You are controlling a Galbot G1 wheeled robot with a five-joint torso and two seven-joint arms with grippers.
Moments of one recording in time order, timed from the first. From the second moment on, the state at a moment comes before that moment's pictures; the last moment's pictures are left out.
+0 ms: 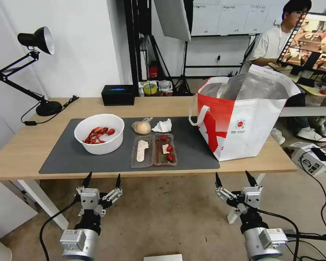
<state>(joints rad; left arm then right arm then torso) 1.80 -1.50 -0.55 -2.30 0.00 0.00 0.00 -1.80 1.50 0.55 2.30 0.00 0.00 0.00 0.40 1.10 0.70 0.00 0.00</state>
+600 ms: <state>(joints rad) 1.82 -1.58 -0.55 -2.36 -0.18 -0.15 0.00 -1.74 1.33 0.54 2.31 0.12 -0.11 0.05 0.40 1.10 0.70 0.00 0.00</state>
